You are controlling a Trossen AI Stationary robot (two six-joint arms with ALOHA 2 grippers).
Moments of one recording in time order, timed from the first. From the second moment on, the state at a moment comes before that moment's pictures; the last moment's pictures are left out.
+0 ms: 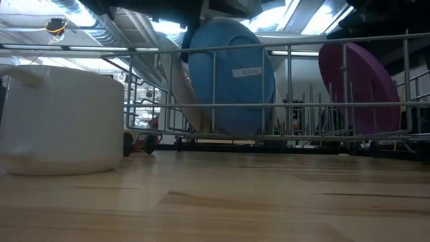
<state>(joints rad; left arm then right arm) -0.18 1.60 0.87 0.62 -0.41 -0.57 -0.15 0.58 0.50 -0.27 -0.33 0.12</state>
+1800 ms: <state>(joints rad) -0.04 1.68 1.16 0.36 -0.73 -1.04 -0.15 0.60 0.50 -0.21 -0.32 0.12</state>
